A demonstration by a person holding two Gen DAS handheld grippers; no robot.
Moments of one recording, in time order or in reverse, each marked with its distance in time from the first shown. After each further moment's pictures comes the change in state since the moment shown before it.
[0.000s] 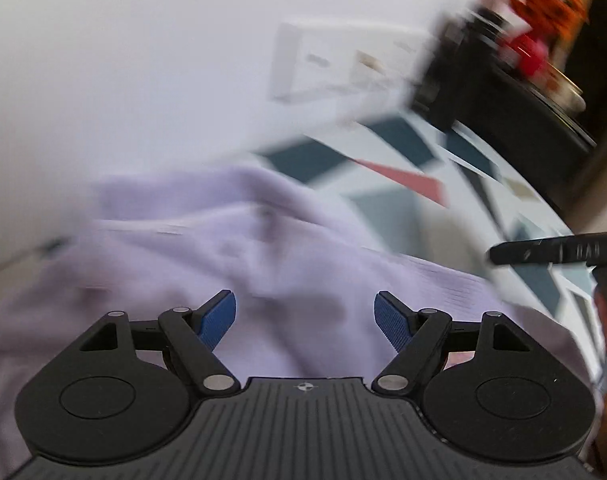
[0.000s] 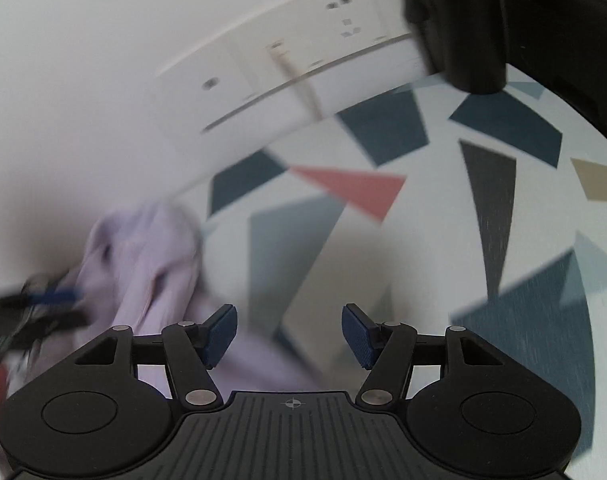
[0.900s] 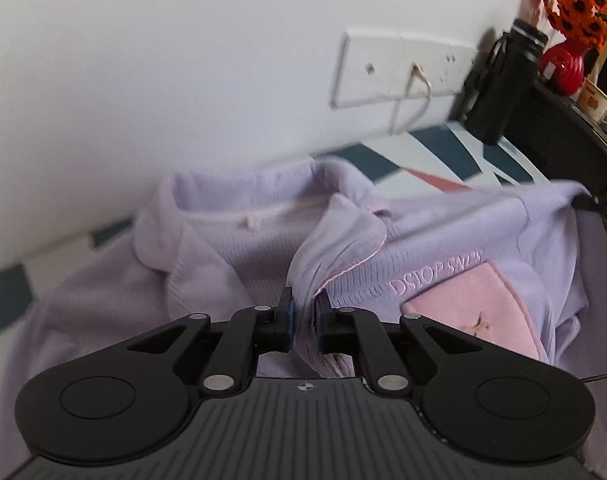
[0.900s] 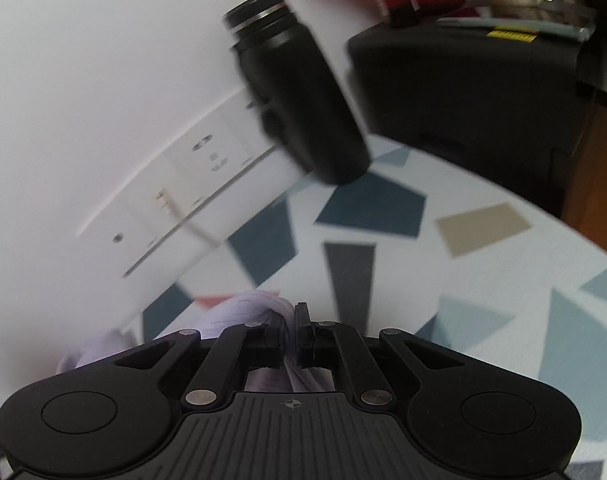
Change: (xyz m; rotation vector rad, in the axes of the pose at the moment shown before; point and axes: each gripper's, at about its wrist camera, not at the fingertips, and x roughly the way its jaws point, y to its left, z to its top) left arm 0.001 0.033 -0.010 -0.097 -0.013 0.133; right arm -0.059 -0.081 0.059 0.263 -0.285 -0.142
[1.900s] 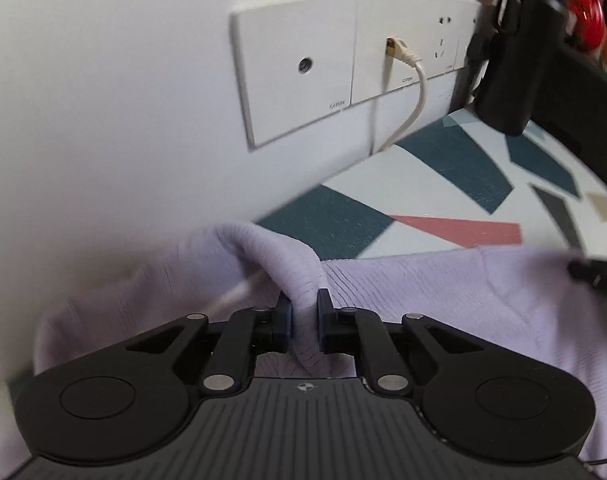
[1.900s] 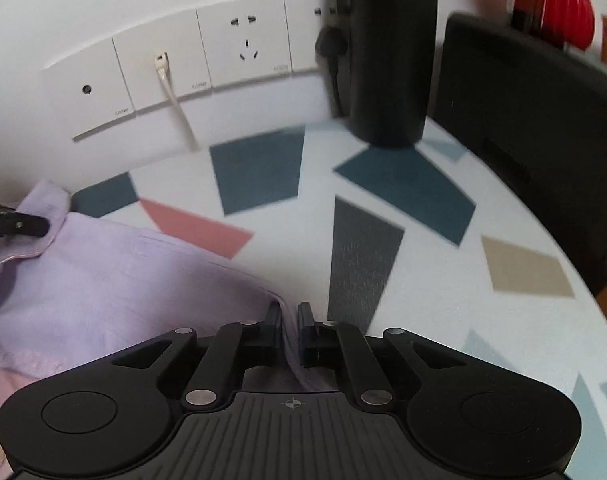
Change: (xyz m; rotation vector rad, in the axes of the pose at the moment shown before) left arm 0.122 -0.066 0.092 0.181 -0.018 0.102; right arm 0.088 0.042 -0.027 -0.431 0.095 -0.168
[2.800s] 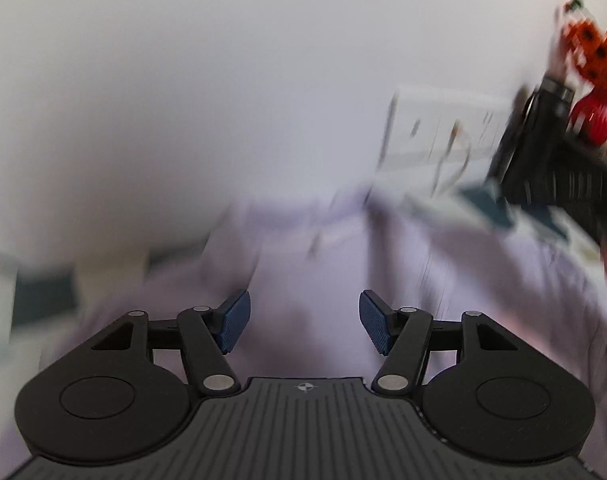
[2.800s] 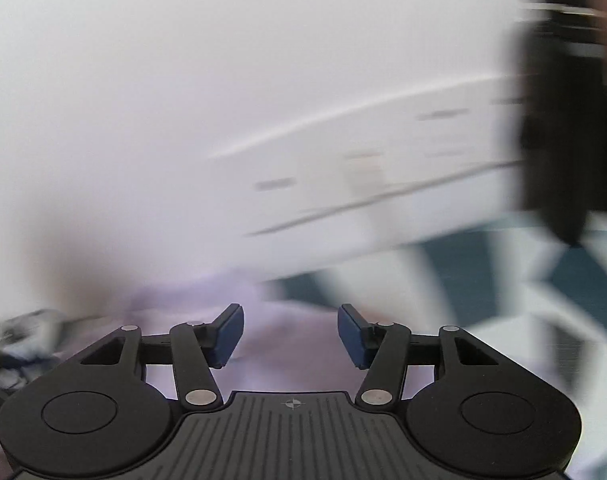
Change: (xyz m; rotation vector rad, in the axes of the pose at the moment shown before) left arm -0.149 0.062 -0.154 -0.277 -0.183 0.093; right arm -0.014 0.074 0.058 -0.031 -0.086 0.500
